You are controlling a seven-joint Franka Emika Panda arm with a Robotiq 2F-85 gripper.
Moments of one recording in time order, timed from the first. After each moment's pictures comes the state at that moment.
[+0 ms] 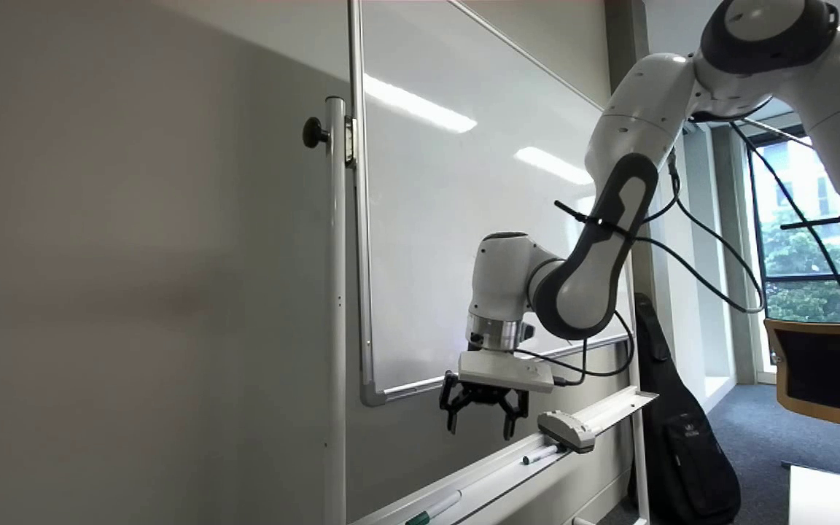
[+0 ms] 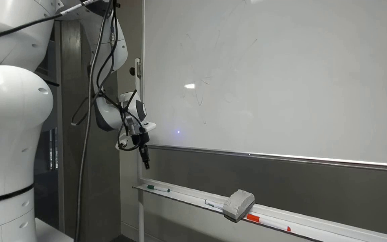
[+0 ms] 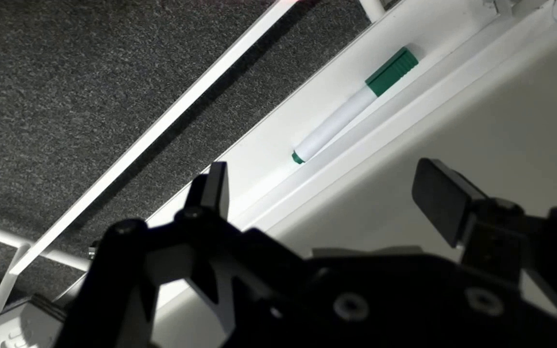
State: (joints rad) arm 0.08 0.24 0.18 -2.39 -0.53 2.84 1.52
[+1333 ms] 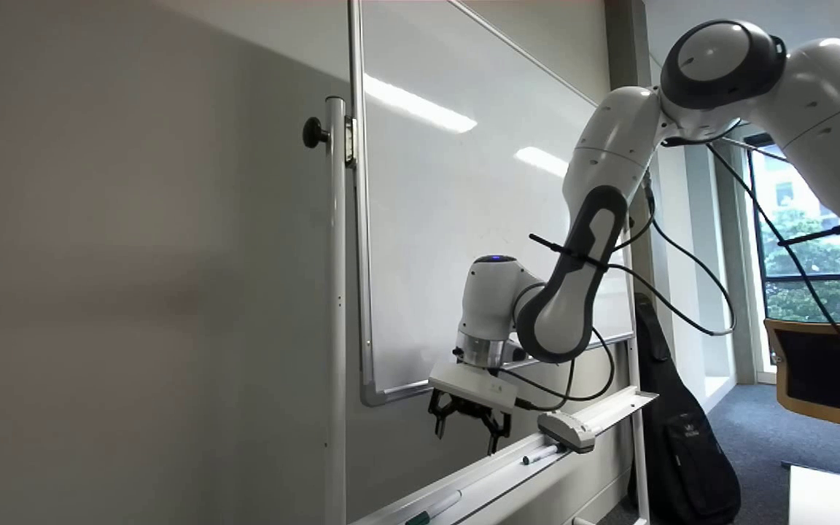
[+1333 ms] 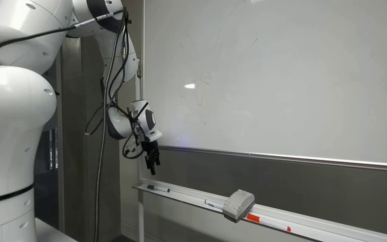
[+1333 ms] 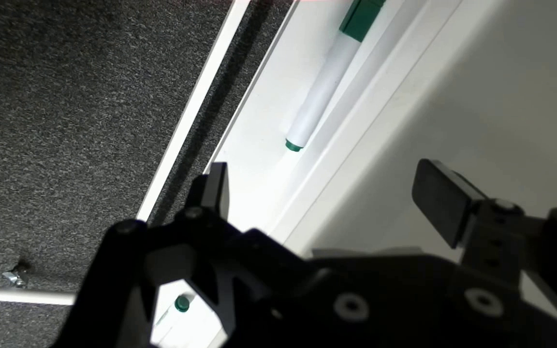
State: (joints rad) arm 0.14 0.38 0.06 -2.28 -0.53 2.92 1.80
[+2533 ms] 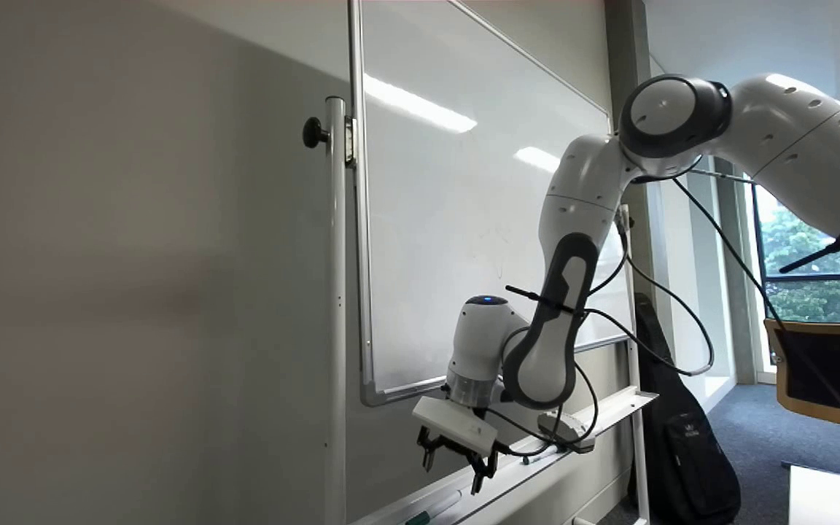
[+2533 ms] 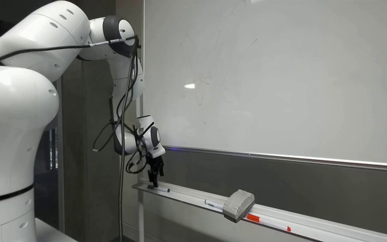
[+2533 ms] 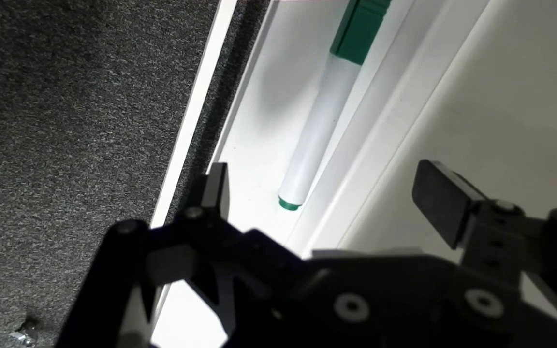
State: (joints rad) arm 0.20 0.61 -0.01 -2.14 -0.48 3.05 1.88
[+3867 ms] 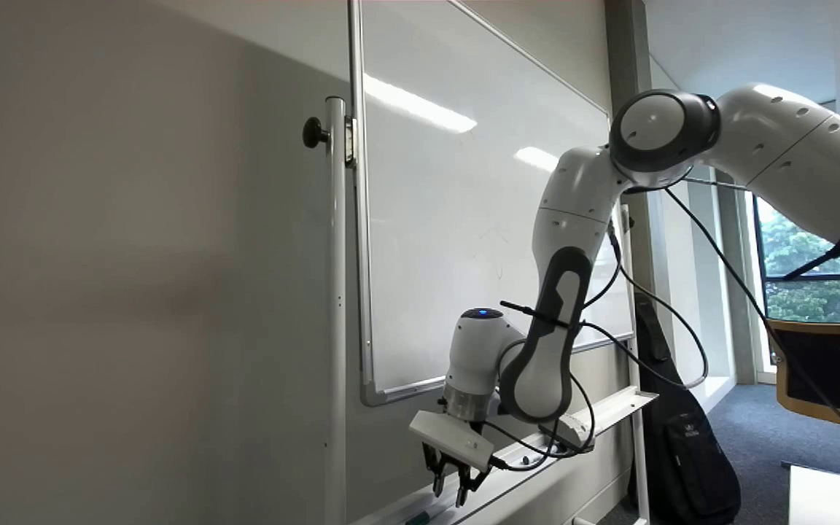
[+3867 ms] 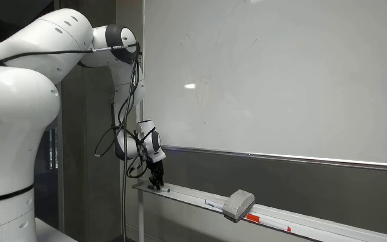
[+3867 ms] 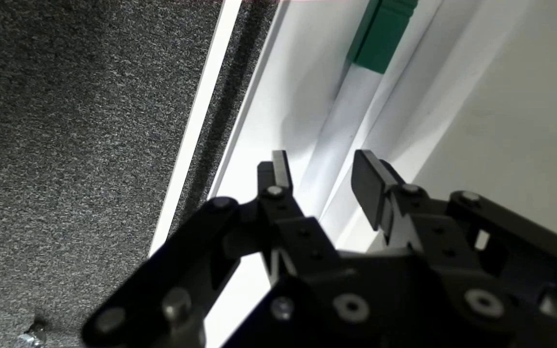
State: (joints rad) arm 0.23 0.67 -0.03 -2.10 -0.48 3.05 1.91
